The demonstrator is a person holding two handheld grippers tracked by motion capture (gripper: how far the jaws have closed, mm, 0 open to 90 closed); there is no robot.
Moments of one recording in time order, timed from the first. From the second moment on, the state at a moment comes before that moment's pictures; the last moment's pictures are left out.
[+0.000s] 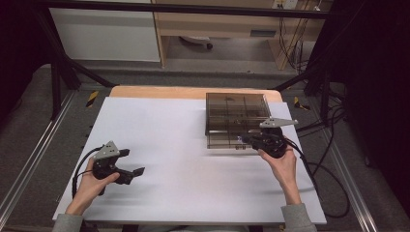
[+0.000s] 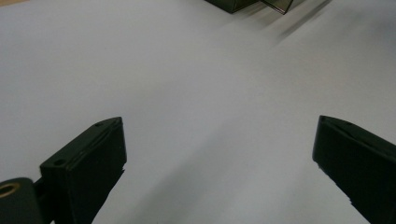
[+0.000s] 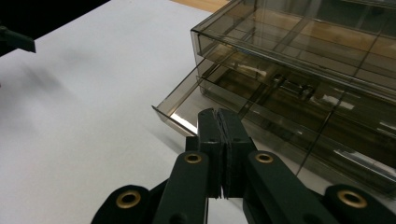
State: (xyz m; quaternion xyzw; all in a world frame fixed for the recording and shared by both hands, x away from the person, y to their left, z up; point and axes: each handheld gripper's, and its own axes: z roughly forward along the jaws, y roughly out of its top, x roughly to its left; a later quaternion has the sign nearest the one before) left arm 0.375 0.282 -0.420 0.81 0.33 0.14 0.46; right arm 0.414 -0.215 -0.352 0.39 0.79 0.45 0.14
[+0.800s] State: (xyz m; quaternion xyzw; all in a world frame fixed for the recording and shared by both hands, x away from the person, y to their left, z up) left arm 0.376 0.282 -0.421 0.81 0.33 0.14 0.46; right arm 0.434 -0.230 -0.356 0.42 0.78 0.44 0.17
